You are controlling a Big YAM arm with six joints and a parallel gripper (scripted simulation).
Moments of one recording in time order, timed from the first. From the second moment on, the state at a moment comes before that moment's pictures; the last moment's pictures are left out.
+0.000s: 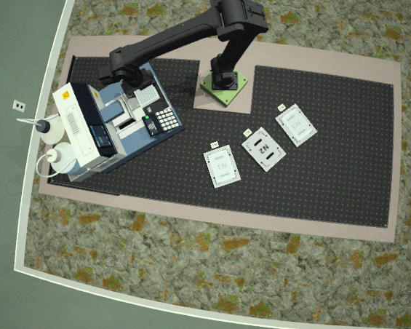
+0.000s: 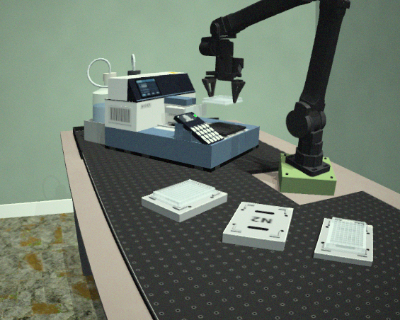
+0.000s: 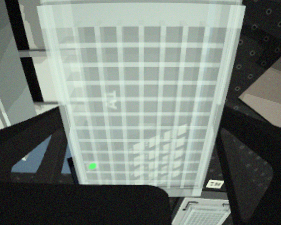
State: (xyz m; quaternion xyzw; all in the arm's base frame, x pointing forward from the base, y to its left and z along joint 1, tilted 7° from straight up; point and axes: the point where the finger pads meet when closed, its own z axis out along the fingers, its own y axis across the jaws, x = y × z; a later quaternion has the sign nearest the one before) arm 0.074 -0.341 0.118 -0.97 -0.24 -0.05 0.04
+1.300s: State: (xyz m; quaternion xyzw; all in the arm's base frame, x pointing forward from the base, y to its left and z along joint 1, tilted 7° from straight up) arm 0.178 -0.292 0.122 -0.82 -0.57 -0.06 0.02
